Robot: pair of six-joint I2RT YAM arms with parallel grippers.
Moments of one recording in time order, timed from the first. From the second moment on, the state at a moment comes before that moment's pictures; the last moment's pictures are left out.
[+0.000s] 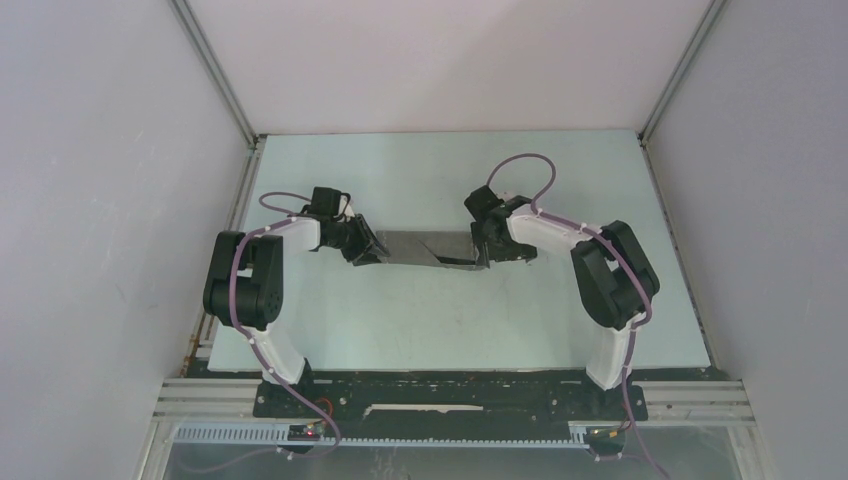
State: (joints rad) left arm -0.14 1.77 0.97 -0.30 0.50 -0.67; right arm 0.58 1.88 1.30 -0.75 0.37 0.46
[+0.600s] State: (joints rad) left arm -0.14 1.77 0.97 -0.30 0.50 -0.67; right arm 0.58 1.89 1.38 -0.71 0.31 0.47
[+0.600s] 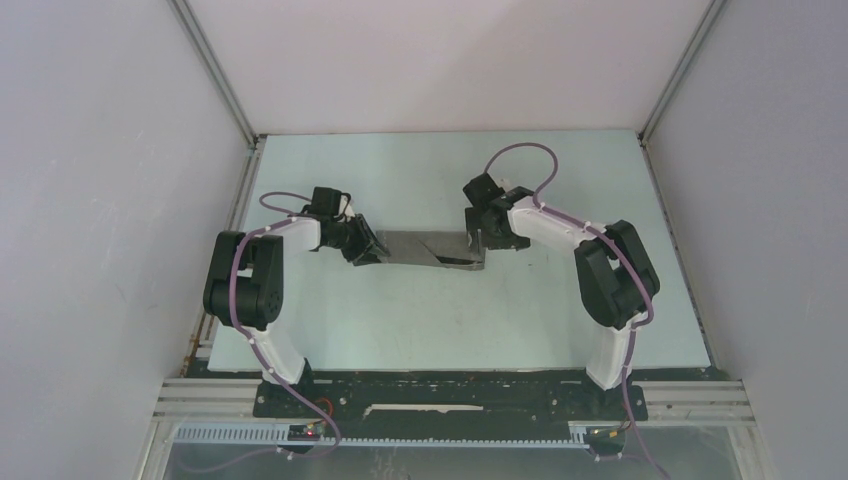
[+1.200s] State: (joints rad) left arm -0.14 1.57 0.97 -0.30 0.54 -0.67; right arm 0.04 1.58 1.22 -0.64 0.14 0.41
